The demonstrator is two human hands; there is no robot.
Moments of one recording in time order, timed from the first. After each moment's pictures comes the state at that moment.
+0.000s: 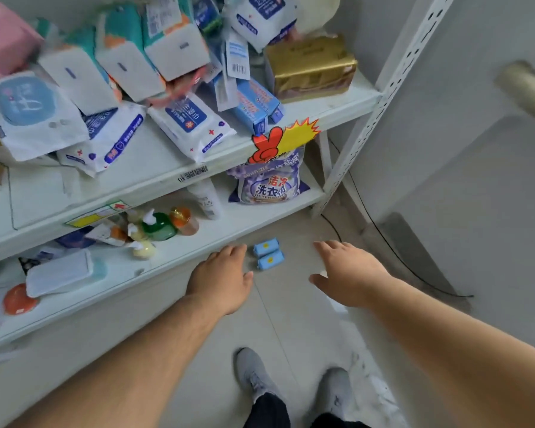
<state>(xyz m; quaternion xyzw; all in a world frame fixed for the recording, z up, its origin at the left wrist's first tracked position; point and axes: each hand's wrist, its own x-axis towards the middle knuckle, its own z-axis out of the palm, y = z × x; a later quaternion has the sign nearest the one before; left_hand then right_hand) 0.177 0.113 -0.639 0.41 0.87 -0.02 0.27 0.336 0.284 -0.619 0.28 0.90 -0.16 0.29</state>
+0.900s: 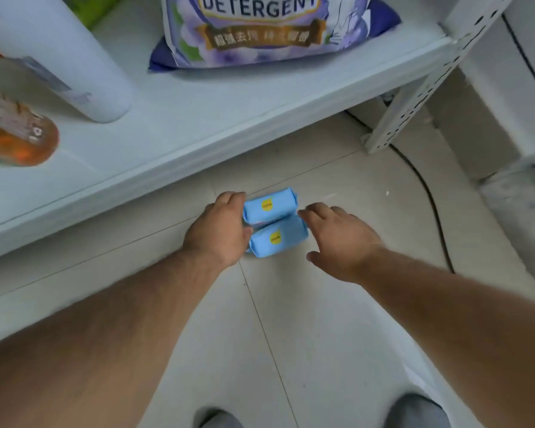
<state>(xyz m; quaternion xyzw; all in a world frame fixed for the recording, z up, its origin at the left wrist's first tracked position) 0.103 0.225 -1.185 0.35 0.90 0.04 0.26 0.259 0.374 -1.187 0.18 0.94 -0.18 0.23</state>
